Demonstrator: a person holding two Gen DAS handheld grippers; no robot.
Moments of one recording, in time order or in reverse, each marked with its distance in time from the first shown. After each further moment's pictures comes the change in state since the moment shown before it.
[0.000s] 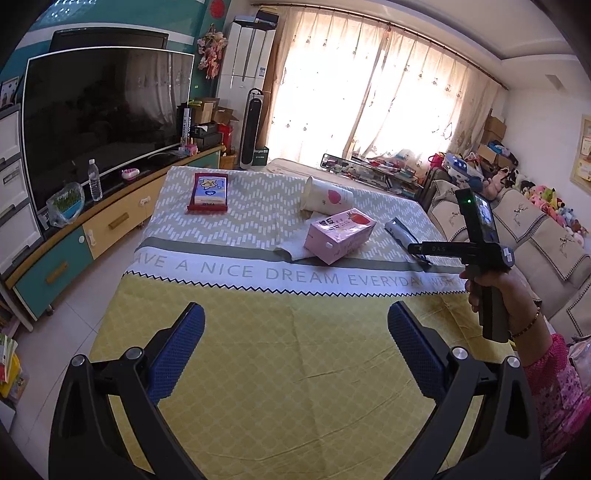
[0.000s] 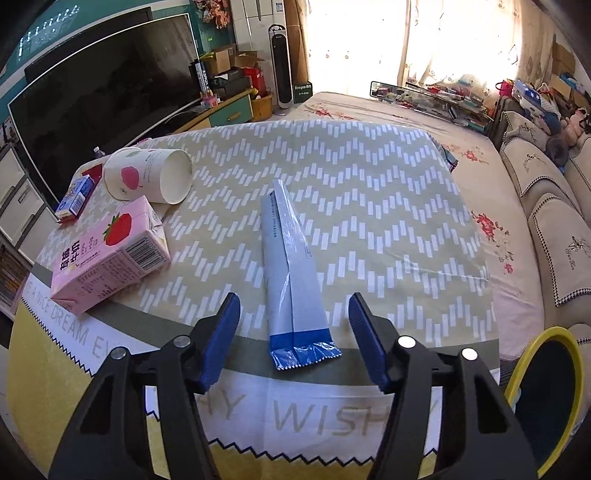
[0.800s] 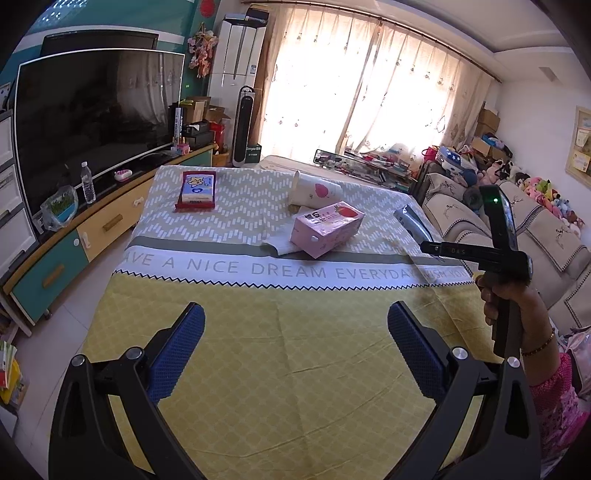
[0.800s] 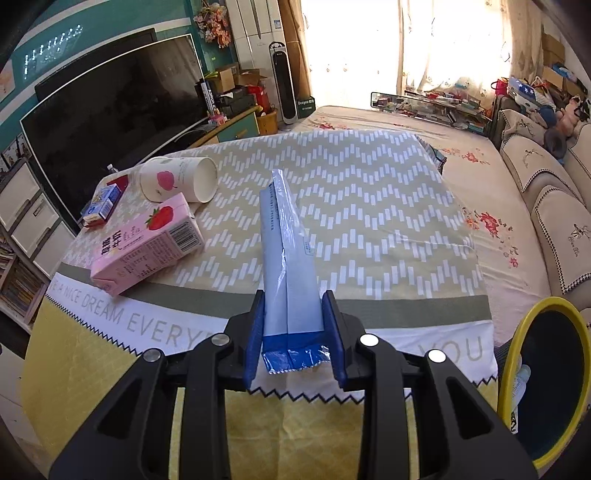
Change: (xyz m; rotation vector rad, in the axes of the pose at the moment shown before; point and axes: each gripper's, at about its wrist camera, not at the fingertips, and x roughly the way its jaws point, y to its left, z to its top) left arm 0.002 -0.014 -0.004 0.026 0.014 -0.019; right arm -0.059 0.001 -0.041 0.045 -0.097 0.059
